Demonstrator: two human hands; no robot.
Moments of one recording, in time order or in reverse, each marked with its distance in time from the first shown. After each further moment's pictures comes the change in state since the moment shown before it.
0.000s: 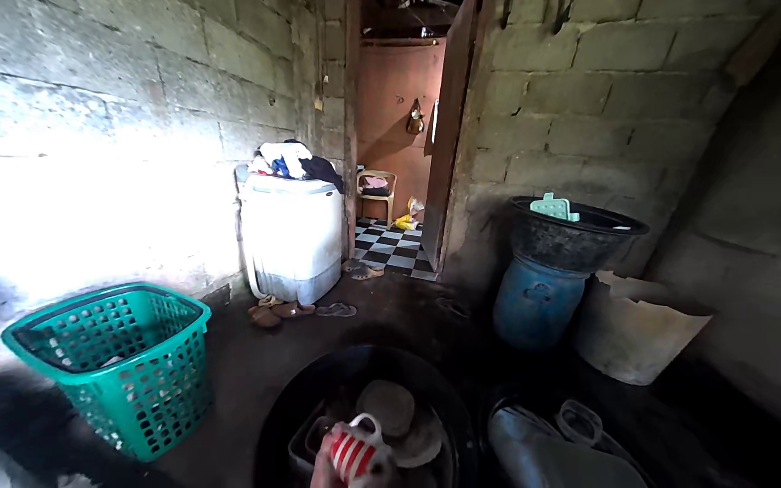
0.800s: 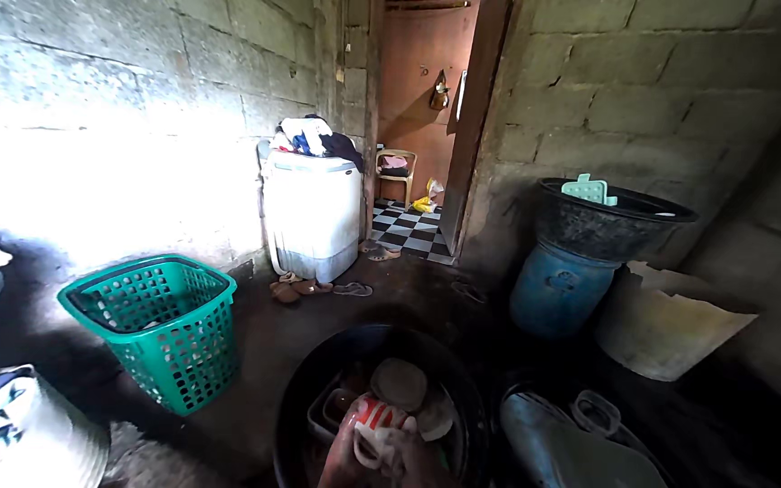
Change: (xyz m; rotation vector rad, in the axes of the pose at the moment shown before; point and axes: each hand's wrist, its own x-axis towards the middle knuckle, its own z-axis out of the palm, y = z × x) left_hand -0.002 0.005 -0.001 0.090 -0.103 -0.023; right_hand 0.010 0.001 -0.003 0.620 0.150 0.292
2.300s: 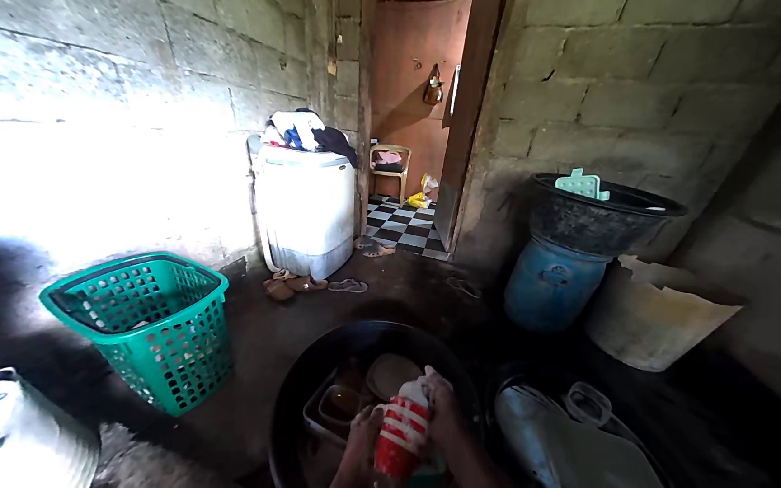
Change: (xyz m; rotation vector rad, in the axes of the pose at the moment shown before) left_hand 0.001 -0.011 0.030 0.428 0.271 -0.145; right_hand 0.051 -0.047 -0.027 0.256 0.328 -0.167
